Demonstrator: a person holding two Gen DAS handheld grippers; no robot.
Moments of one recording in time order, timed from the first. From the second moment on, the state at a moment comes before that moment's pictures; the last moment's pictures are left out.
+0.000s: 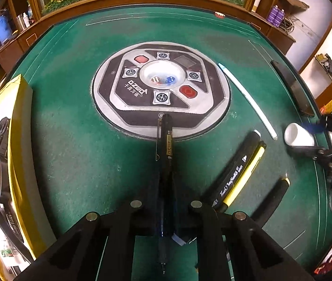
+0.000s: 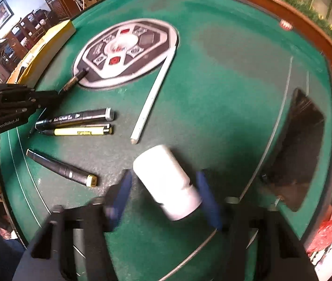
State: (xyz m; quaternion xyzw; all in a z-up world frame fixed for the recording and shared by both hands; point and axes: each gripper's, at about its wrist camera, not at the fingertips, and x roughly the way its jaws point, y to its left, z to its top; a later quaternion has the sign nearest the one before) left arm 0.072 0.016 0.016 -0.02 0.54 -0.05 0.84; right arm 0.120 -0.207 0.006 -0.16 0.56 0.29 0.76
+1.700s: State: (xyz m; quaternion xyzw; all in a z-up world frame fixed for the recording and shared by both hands) left arm -0.057 0.189 0.105 -0.20 0.41 0.01 0.89; right arm 0.005 -0.006 0.081 -0.02 0.53 0.41 0.74
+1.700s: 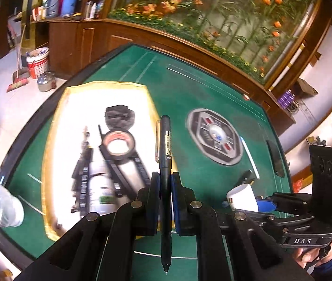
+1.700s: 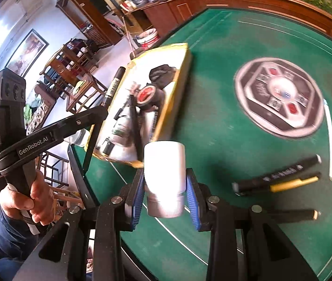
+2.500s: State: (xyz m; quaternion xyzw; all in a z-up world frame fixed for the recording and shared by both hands) left arm -0.059 0.267 0.063 -0.23 0.44 0.04 0.87; right arm 0.015 0.108 0.077 -0.05 0.52 0.41 0.75
